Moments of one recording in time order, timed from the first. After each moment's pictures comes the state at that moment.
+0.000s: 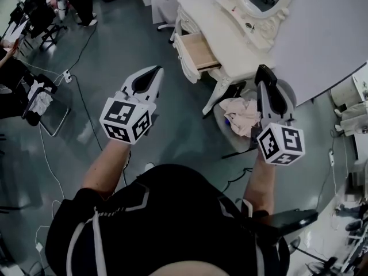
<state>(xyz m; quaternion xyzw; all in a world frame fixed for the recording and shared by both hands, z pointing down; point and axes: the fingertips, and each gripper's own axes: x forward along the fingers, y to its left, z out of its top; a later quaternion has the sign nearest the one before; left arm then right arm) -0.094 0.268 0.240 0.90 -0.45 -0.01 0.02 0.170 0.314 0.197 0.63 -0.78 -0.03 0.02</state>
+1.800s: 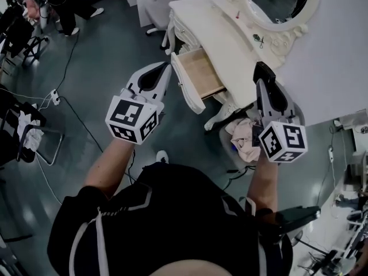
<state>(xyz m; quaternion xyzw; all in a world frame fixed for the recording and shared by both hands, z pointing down) -0.105 -0.024 0.254 0.92 -0.39 -0.01 0.02 0.126 0.035 0.217 0.64 -0.77 -0.01 0.06</state>
